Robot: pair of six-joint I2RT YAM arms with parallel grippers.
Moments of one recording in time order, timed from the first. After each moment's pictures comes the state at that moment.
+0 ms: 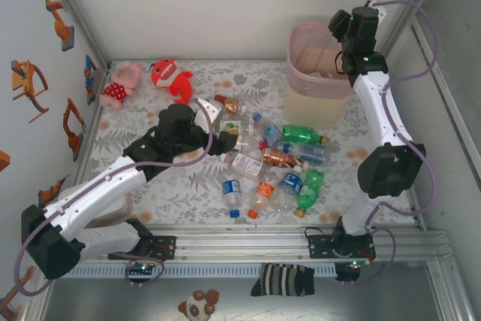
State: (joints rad) left arm -0.78 1.15 1.00 -0.32 0.10 -0.08; right arm 0.09 1.74 1.84 -0.33 0.24 0.52
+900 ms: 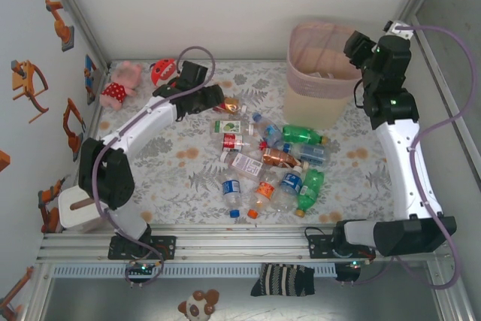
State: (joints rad) left arm -0.53 1.75 1.51 -0.61 -0.11 -0.73; right arm 0.09 1.29 1.52 -0.40 0.24 0.39
